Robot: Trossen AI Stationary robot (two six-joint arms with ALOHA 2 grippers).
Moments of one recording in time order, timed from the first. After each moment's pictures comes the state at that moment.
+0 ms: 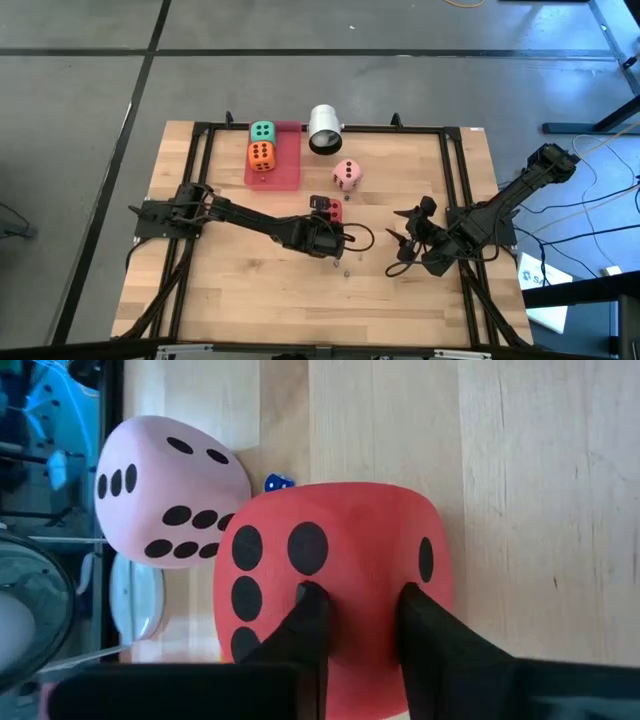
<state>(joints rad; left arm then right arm) -0.15 2.15 1.47 -0.68 -0.53 0.00 0.71 1.12 0.61 -0.54 0.96 0.80</state>
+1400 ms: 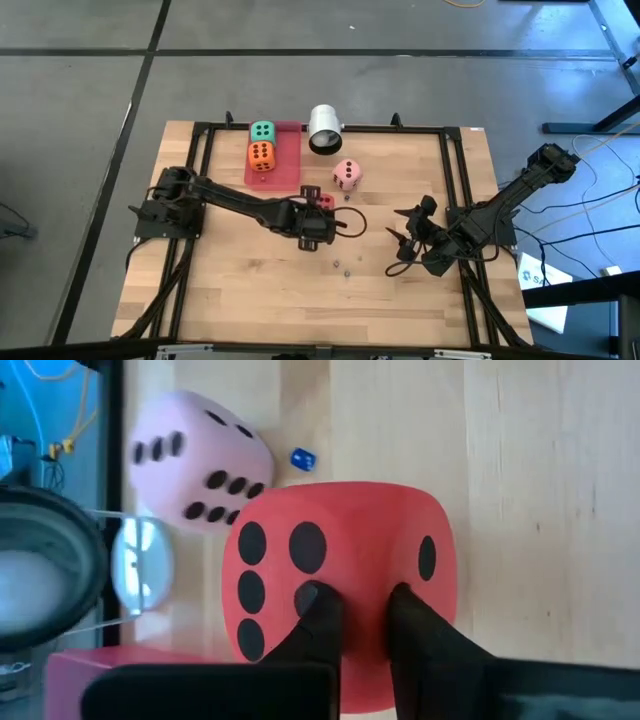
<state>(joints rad) -0.15 1.81 1.47 -0.75 -0.52 0.04 0.71 1.12 0.61 -0.54 0.98 0.80</state>
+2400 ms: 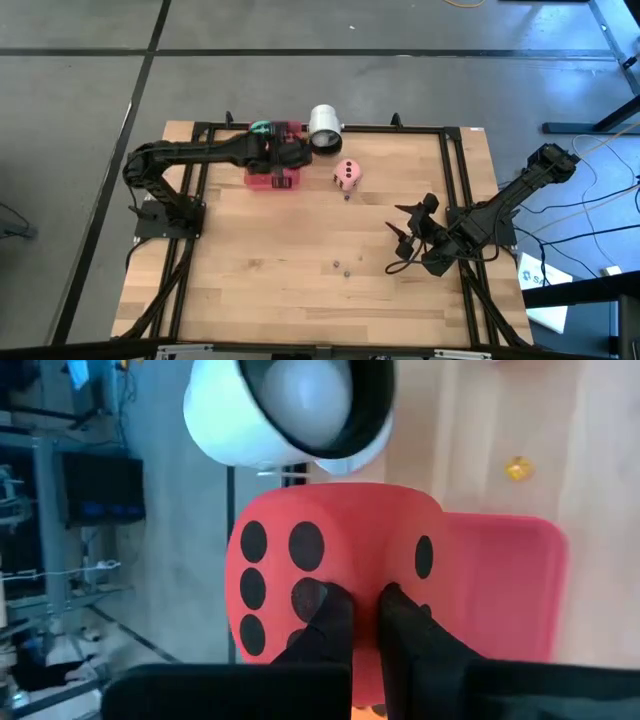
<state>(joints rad) 0.27 1.56 1.47 -0.99 -0.58 0.34 0.71 1.12 0.61 -0.53 1.09 0.80</state>
